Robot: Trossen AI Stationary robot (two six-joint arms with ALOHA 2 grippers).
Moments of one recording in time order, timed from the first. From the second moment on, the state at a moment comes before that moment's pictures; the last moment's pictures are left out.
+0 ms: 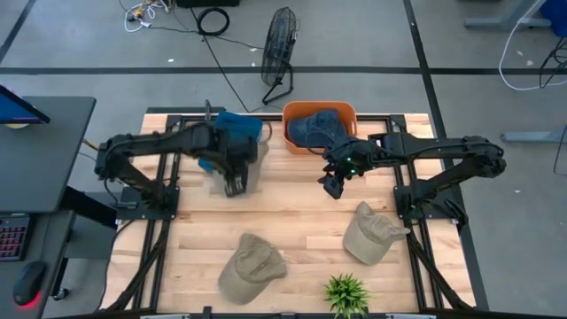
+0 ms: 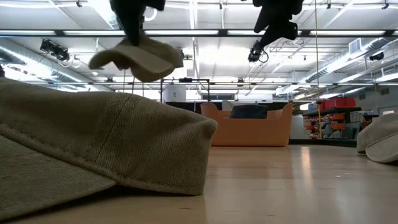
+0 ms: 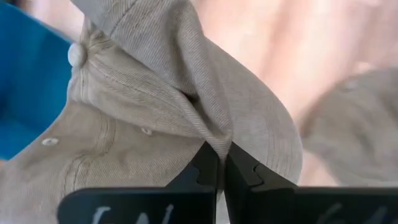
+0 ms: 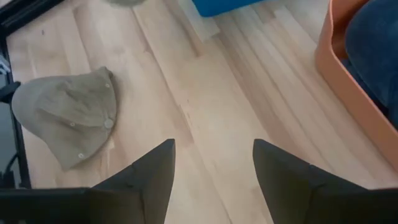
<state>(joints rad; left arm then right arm) 0.08 1.54 1.59 -1.35 -0.10 -0.19 -0.03 1.33 1.27 -0.86 0.03 0.46</state>
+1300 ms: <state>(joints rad) 0.42 1.55 1.01 -0.77 -0.19 0.24 -0.03 1.33 1.27 -0.80 0.01 0.40</state>
